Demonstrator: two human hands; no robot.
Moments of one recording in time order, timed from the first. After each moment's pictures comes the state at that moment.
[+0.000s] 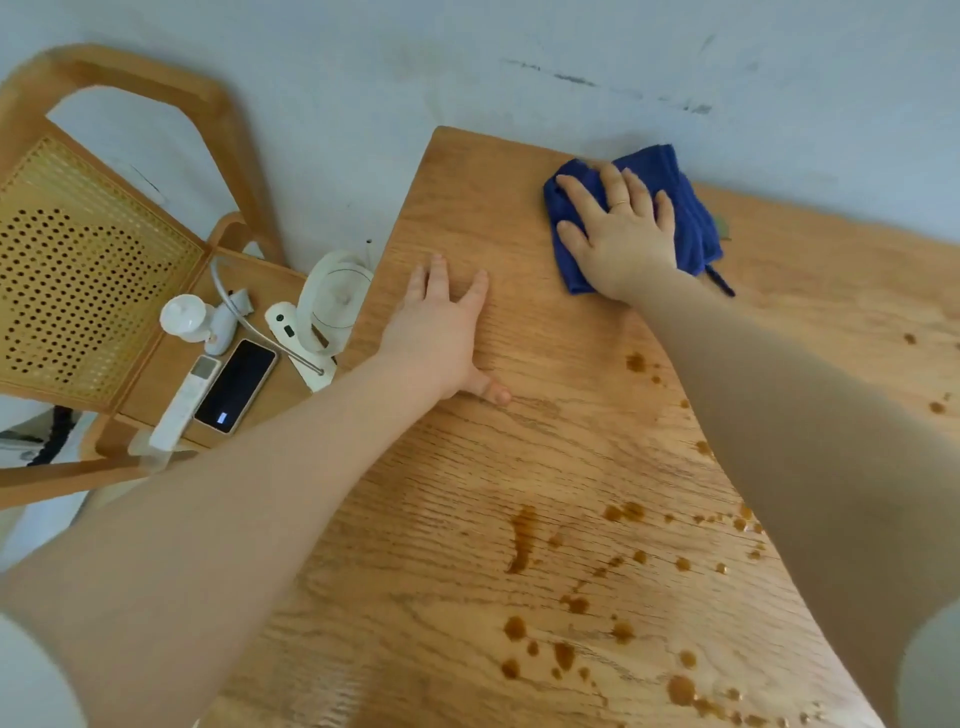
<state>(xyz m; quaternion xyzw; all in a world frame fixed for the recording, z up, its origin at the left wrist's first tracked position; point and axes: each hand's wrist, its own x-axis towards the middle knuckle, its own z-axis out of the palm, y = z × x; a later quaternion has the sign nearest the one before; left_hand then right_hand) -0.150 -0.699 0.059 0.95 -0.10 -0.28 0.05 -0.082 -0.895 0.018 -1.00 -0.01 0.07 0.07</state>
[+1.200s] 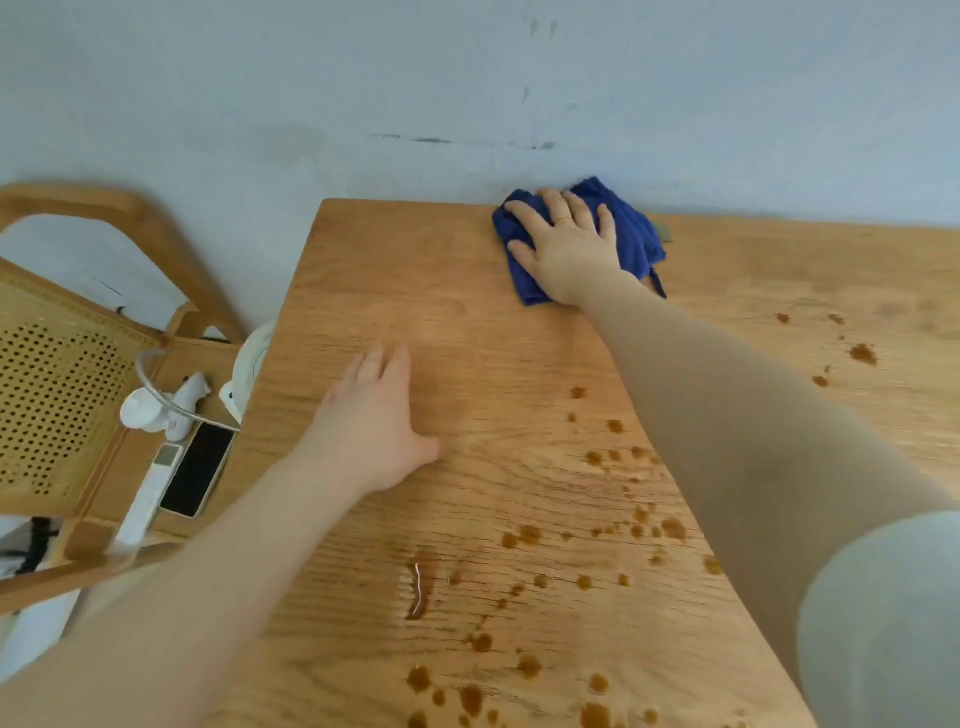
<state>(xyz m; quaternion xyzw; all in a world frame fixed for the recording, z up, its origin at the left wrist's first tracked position) -0.190 -0.746 0.085 0.95 -0.08 -0.28 0.08 -0.073 -0.968 0.018 -0.99 0.02 0.07 0.10</state>
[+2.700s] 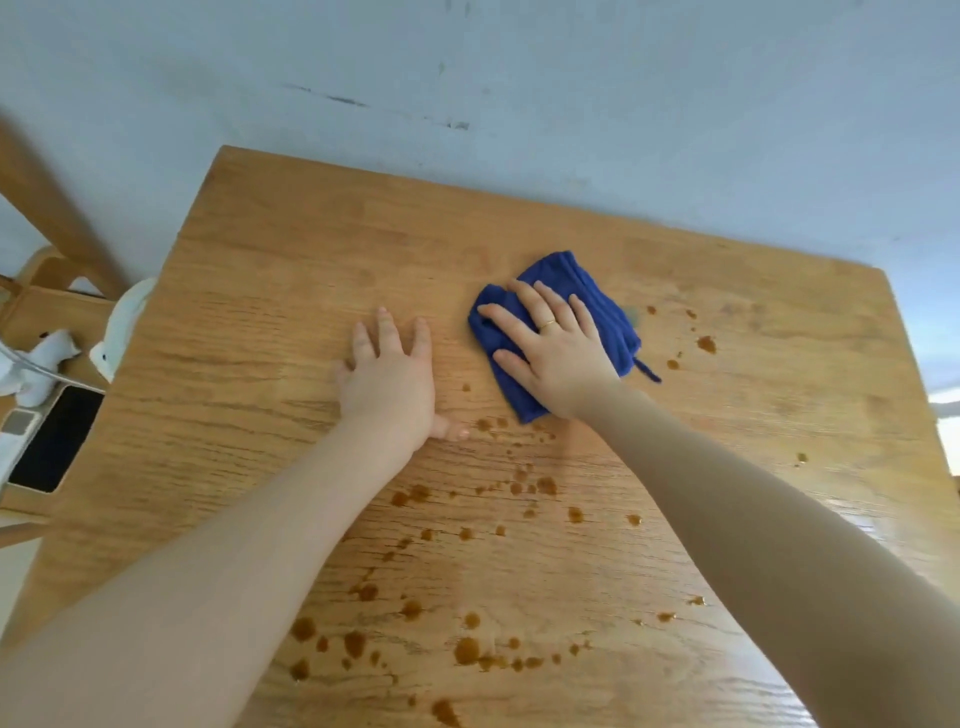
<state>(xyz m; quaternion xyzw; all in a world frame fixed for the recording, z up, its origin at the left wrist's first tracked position) -0.207 -0.841 0.068 0.95 -0.09 -0.31 0.02 -0.222 -1.020 0.029 -0.99 -0.08 0.10 0.04</state>
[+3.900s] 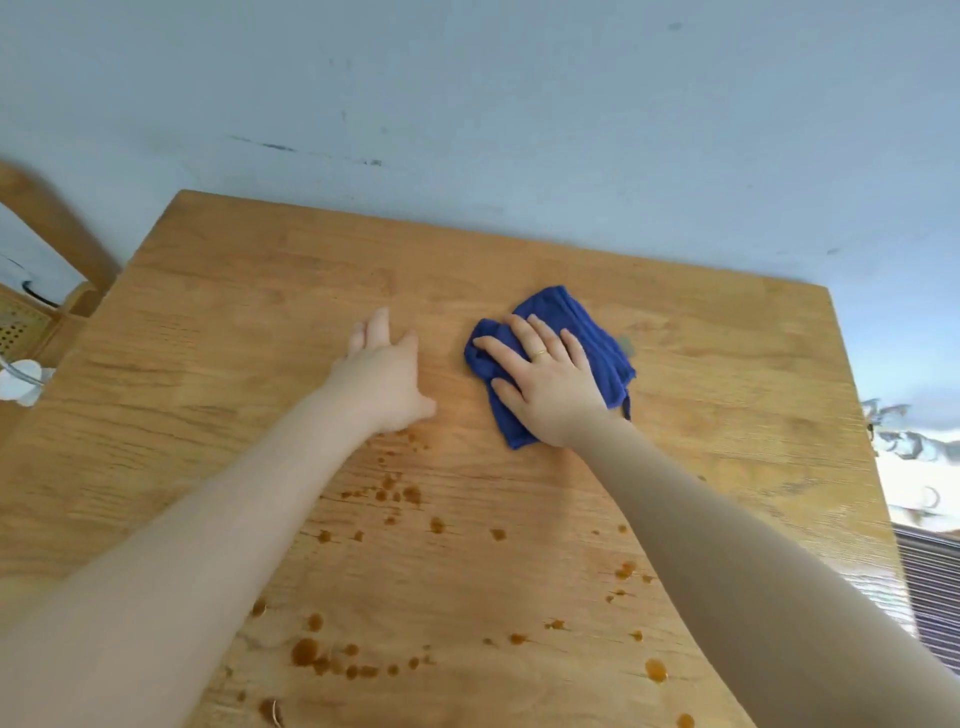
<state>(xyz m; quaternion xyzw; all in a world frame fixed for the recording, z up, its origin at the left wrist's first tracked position) -0.228 -0.942 0.104 0.95 -0.06 -0.30 0.07 -0.254 -1.120 0.031 -0.99 -0.09 0.10 0.09</state>
